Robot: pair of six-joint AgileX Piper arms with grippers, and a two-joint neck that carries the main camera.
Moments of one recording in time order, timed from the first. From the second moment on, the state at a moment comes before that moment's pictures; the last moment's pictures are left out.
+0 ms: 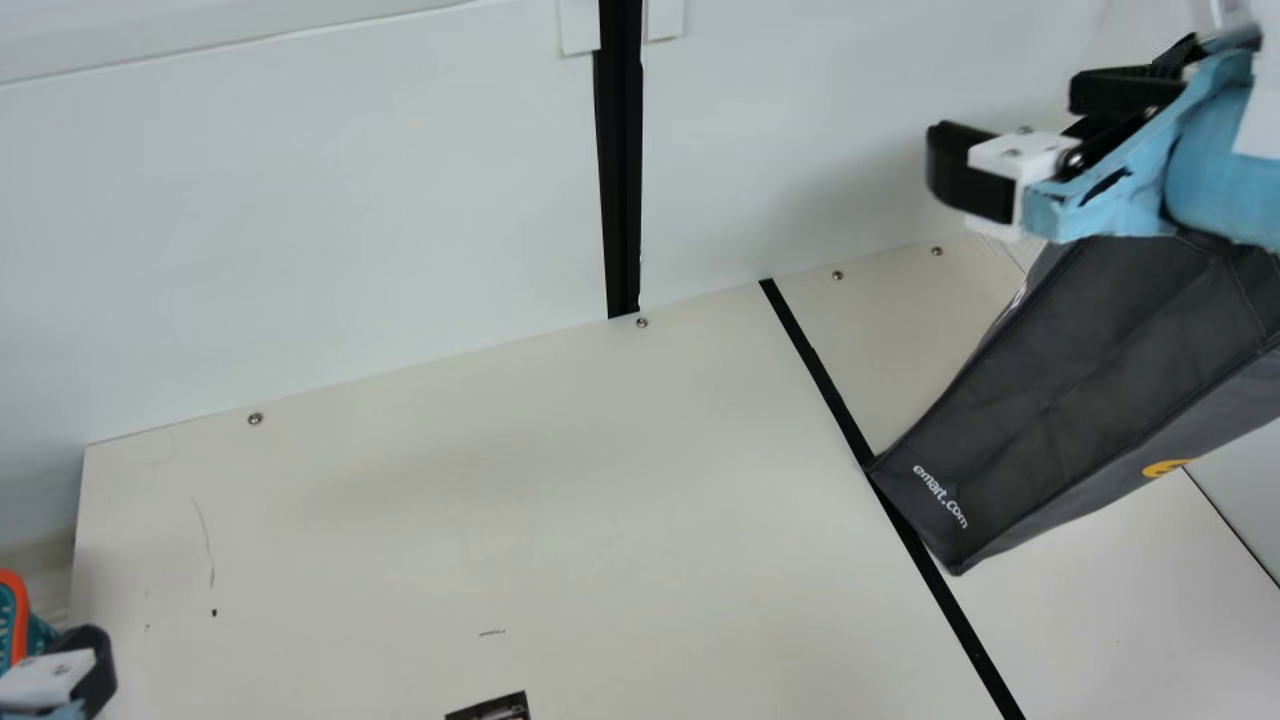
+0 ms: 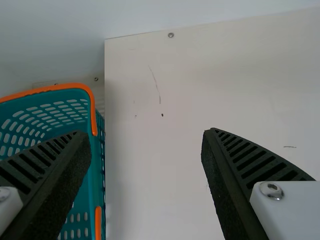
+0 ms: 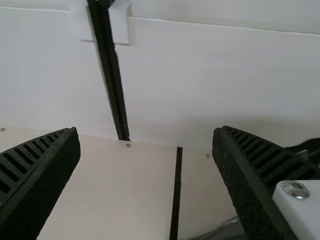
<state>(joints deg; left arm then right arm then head) -19.9 62.5 -71.5 13.7 63.0 -11.9 -29.6 76.6 -107.1 37.1 68.0 -35.1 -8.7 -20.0</state>
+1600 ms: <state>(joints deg) -19.9 62.5 -71.5 13.7 63.0 -11.9 -17.4 55.9 -62.0 52.1 48.5 -47.0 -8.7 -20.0</state>
